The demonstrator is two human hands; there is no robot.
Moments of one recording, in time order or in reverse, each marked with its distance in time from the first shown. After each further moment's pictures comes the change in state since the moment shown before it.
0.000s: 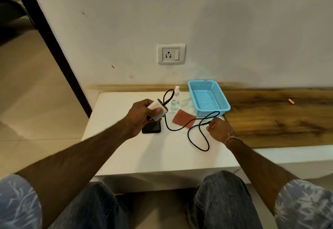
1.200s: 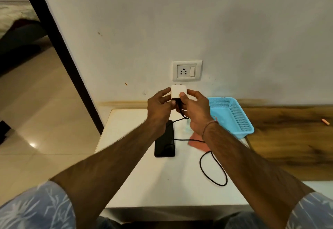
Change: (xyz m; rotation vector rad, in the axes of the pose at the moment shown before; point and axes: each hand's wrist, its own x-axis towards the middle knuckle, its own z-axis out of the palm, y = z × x) left_hand 0.057 0.049 0.027 -0.112 0.258 0.279; right_hand 0.012 -0.215 -0.044 1.370 -0.029 0.044
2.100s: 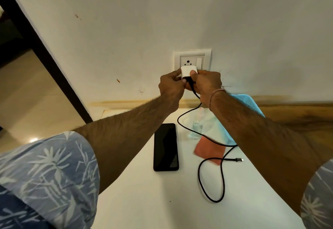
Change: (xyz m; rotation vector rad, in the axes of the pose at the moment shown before) left_hand 0.130 -0.029 0.050 0.196 0.108 -0.009; right_hand 0.141 -0.006 0.016 -0.114 0.088 -0.003
